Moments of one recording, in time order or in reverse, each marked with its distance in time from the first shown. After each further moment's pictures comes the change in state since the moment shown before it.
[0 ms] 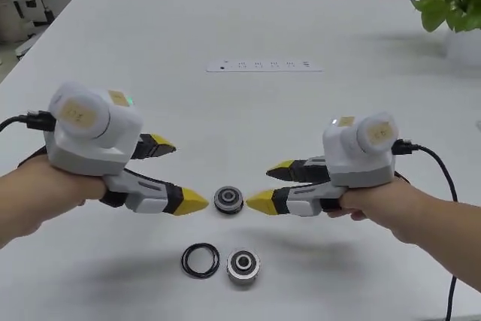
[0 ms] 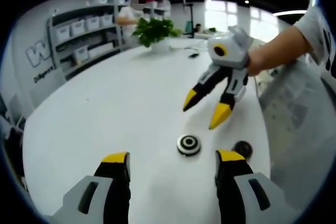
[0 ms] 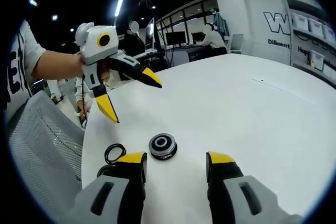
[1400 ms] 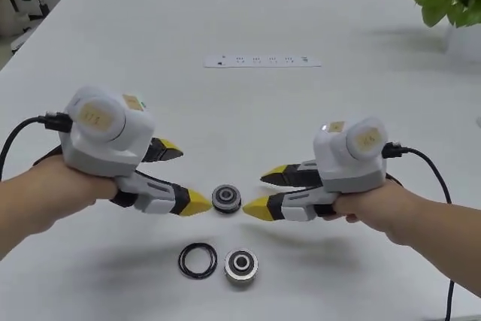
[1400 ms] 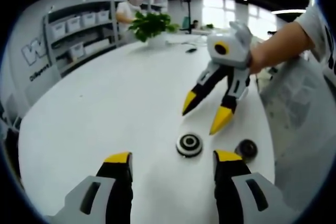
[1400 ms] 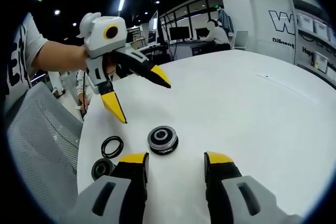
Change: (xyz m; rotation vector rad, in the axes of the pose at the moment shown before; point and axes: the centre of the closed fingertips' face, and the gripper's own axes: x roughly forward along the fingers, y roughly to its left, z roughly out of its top) left arm 0.020 -0.001 -0.006 0.000 0.031 -0.035; right arm 0.012 0.001 -0.012 -0.026 0.042 0.021
